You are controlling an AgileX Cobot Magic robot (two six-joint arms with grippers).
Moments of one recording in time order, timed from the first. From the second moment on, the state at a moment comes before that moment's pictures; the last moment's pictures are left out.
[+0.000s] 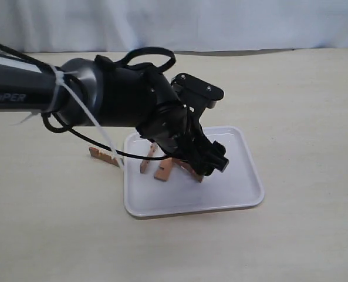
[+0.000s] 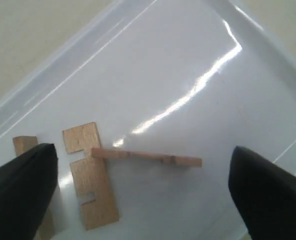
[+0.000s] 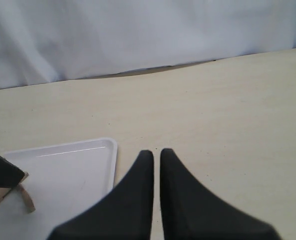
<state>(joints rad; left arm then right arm) -0.89 1.99 -1.30 0.27 0.51 -0.44 -0.02 0.00 0.00 0.31 0.36 -0.22</state>
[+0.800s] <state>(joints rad) -0.59 1.71 -1.12 0.31 0.78 -0.22 -0.02 0.00 0.00 0.31 0.36 -0.22</state>
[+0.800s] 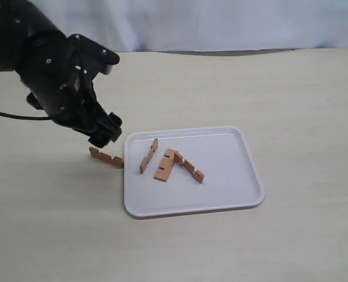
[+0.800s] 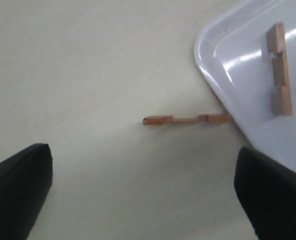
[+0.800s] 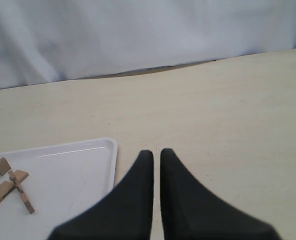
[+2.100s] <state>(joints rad) -0.52 1.97 -1.21 0.02 0.74 0.71 -0.02 0.00 0.00 0.31 0.36 -0.22</state>
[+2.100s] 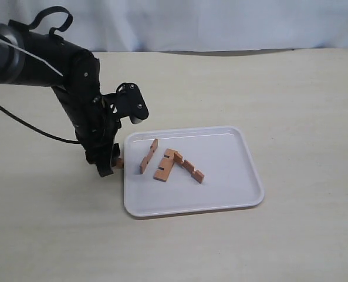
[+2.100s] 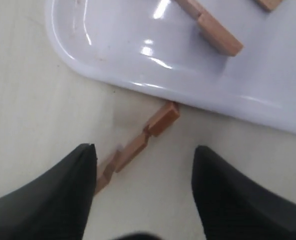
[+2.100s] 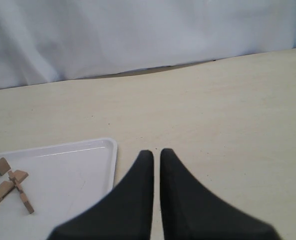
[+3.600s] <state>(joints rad) -0.52 2.00 -1.14 0.10 0.63 0.71 -0.02 0.00 0.00 0.31 0.36 -0.22</state>
